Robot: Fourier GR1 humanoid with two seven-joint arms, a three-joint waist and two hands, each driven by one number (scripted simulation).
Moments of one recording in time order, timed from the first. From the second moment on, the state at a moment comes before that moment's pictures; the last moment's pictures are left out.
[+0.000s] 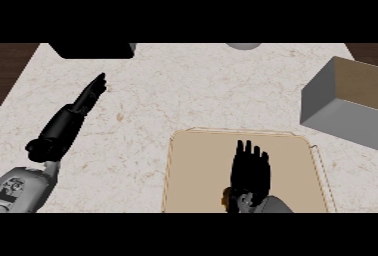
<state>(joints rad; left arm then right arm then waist) -0.25 0.51 -0.26 -1.50 0.15 0.05 -0.10 -0.22 -0.12 0.66 -1.53 0.86 0.30 1.22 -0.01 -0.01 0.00</state>
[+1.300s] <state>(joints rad) -0.23 0.47 -0.22 -1.51 0.10 0.00 -0.11 -0.22 -0.39 0.86 -1.88 0.92 0.26 0.29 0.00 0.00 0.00</state>
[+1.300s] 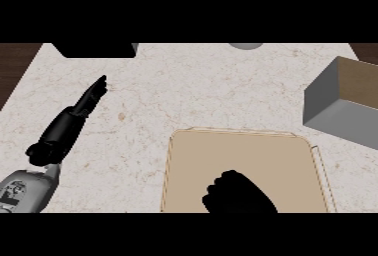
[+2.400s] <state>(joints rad) -0.22 0.46 -0.18 -1.52 0.09 -0.03 -0.10 -0.11 -0.76 -0.03 -2.02 0.26 0.08 0.02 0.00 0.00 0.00</state>
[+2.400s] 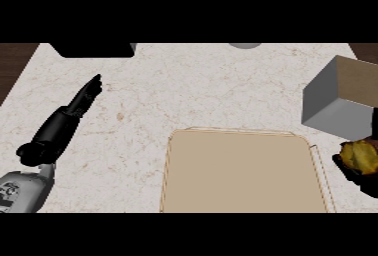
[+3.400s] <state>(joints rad) -0.27 0.40 -0.17 -1.50 0.04 -0.07 -0.09 -0.51 -0.96 0.03 -1.04 0.49 0.36 -0.38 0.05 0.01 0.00</state>
